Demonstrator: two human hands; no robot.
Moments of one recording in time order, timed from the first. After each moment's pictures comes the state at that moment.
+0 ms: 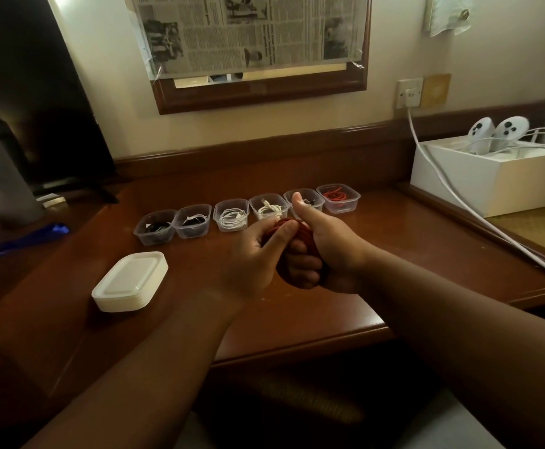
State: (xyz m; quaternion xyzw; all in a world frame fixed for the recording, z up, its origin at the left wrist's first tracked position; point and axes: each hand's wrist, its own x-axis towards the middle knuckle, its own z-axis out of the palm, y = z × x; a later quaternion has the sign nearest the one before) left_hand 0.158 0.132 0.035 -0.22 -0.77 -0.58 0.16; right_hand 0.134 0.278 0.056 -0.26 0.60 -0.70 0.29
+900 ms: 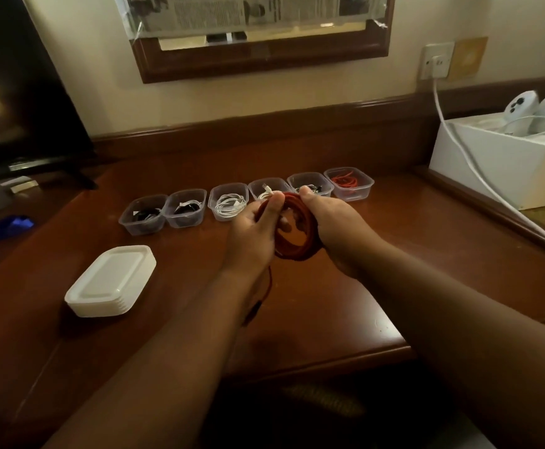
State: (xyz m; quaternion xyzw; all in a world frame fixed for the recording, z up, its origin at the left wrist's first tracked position) left_hand 0.072 0.132 0.012 -0.01 -0.72 -0.66 0.21; right_hand 0.065 0.260 0.041 -0.10 0.73 -0.68 0.06
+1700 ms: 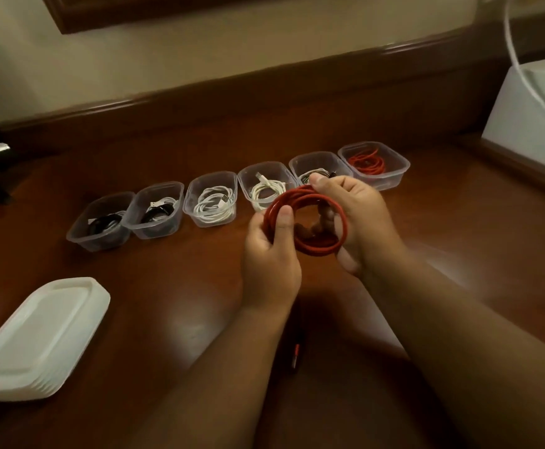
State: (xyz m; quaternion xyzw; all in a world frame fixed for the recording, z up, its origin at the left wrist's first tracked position) left_hand -0.037 0.152 -0.044 0.06 -0.71 -0.66 0.25; right_hand -0.074 0.256 -0.010 -0.07 0.55 -0.83 0.02
